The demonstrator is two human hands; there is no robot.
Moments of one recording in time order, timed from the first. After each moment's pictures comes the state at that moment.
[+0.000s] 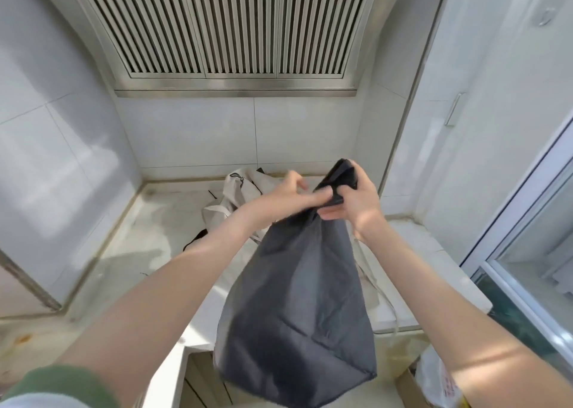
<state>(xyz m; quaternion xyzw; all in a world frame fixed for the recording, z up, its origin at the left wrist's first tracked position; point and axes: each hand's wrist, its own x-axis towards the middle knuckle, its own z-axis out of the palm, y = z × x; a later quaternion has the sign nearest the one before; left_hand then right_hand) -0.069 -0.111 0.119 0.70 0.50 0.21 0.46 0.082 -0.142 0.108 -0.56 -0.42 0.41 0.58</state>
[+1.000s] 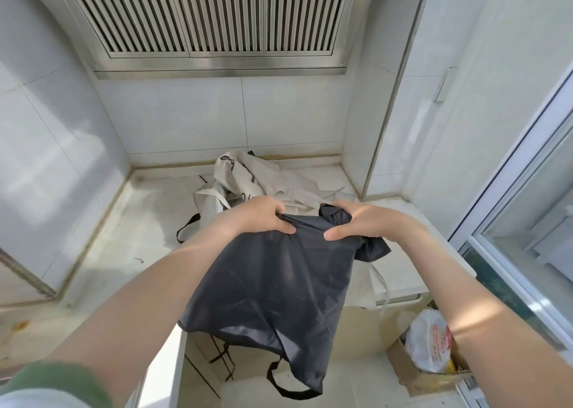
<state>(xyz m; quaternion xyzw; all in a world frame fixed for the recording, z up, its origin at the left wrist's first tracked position) -0.096 -0.112 0.063 0.81 0.50 0.02 0.30 0.134 -0.182 0.081 -0.64 -0.65 0.40 0.09</state>
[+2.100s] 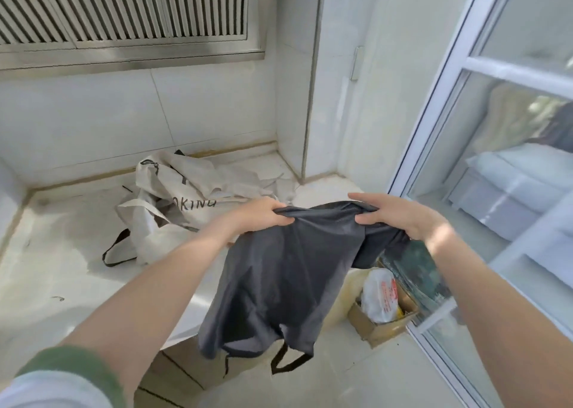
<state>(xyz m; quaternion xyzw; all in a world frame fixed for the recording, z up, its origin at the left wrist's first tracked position) 0.004 -0.127 0.048 0.85 0.38 0.00 0.37 0.258 -0.257 0.058 -0.71 -0.47 0.45 0.27</state>
